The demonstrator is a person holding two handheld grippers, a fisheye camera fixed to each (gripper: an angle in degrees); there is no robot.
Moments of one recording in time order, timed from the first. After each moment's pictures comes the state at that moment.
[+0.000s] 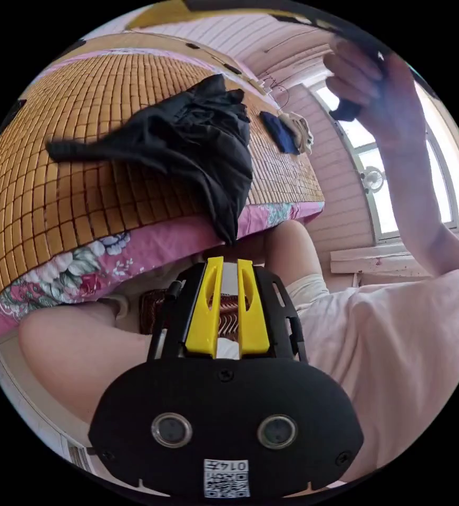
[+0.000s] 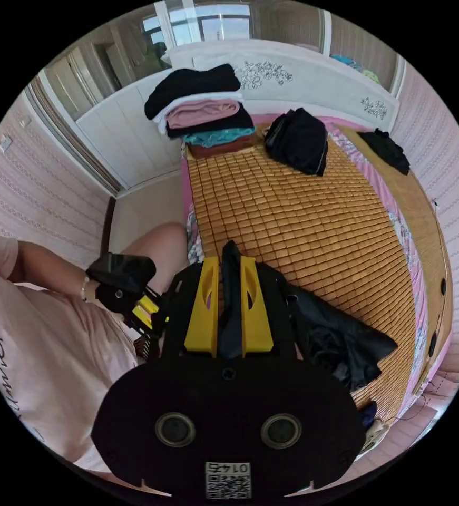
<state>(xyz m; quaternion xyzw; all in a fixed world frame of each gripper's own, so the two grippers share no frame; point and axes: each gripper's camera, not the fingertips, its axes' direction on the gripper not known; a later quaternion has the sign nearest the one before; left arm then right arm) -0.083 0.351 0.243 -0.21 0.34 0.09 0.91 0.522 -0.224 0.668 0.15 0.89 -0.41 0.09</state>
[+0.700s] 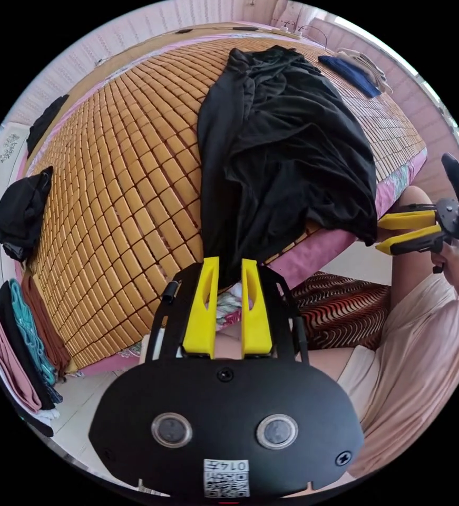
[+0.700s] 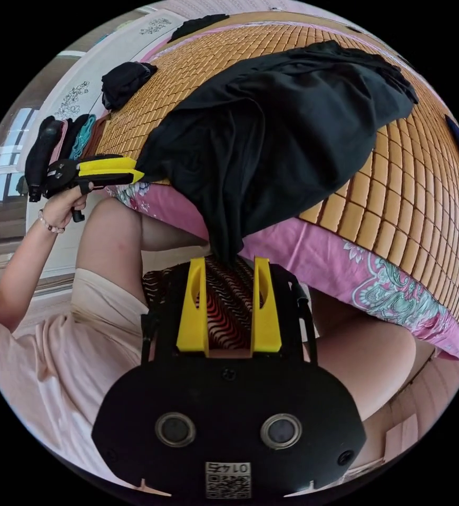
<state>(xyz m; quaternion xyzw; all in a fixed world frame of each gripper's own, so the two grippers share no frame) -0.077 0.268 0.331 -0.23 0.03 0.27 0.94 0.560 -0.184 0.401 0.49 0.73 -0.30 0.37</state>
